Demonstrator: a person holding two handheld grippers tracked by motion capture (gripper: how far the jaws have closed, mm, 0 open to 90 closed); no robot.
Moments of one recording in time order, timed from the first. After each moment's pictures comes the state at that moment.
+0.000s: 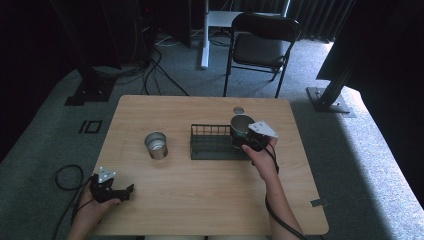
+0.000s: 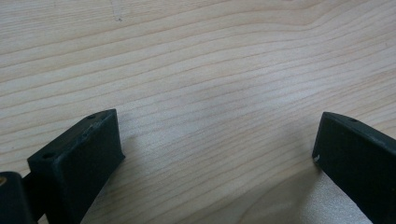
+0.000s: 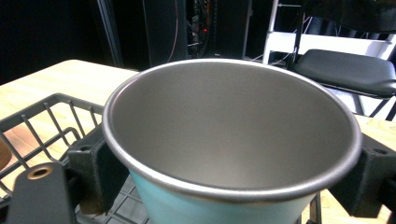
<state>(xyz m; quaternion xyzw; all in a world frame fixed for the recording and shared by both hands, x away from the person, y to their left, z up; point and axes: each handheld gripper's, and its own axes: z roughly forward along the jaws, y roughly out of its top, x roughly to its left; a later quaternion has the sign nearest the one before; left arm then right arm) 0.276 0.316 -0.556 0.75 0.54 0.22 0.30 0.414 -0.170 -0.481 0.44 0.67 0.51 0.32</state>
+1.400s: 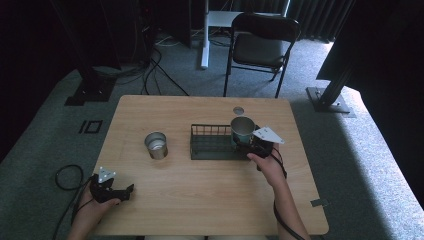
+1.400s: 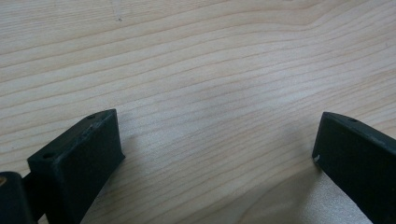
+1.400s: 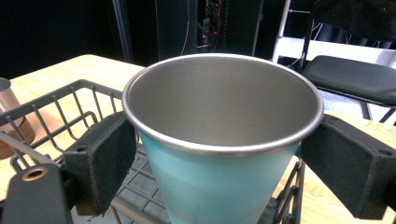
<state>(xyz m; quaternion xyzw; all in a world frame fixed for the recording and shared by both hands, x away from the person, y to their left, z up) 0.276 0.317 -0.556 0.75 0.54 0.22 0.30 0.391 -0.184 -0.479 0.41 0.68 0.51 0.32</state>
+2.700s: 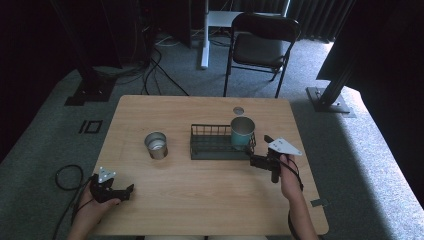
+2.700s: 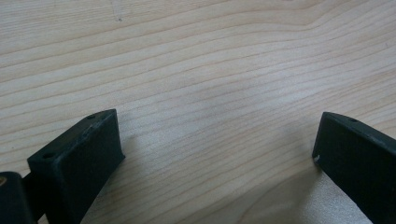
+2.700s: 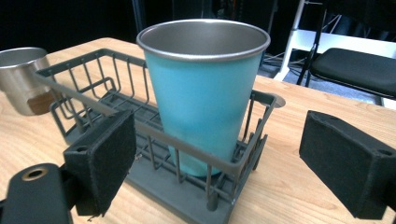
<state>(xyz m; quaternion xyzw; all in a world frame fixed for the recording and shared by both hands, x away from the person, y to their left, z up) 0.276 0.317 -0.556 0.75 0.54 0.22 0.30 0.353 -0.228 -0.483 0.39 0.71 0.51 0.29</state>
